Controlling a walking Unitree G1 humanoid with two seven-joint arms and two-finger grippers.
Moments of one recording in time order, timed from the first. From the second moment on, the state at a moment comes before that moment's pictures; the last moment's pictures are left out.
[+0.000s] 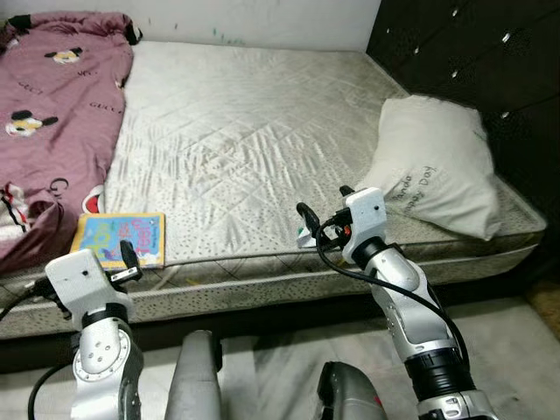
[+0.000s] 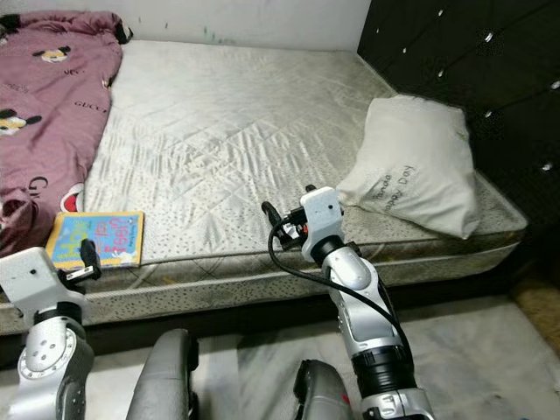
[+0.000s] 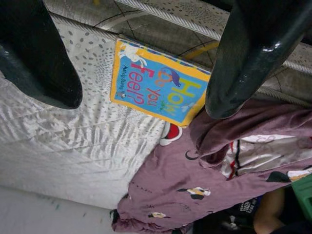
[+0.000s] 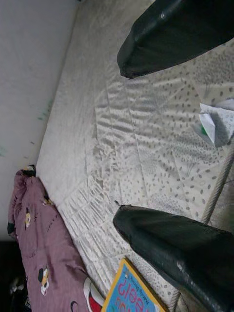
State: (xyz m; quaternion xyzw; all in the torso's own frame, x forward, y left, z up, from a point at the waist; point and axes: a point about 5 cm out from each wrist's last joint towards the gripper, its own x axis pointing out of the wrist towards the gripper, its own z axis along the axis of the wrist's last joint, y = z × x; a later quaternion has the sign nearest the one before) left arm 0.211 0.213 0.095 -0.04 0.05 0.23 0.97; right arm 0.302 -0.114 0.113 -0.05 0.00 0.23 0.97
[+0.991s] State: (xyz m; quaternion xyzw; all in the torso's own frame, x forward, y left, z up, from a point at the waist) left arm 0.226 0.202 0.112 -0.04 0.02 0.19 0.98; right arm 0.292 -0.110 0.108 0.00 0.01 0.22 0.97
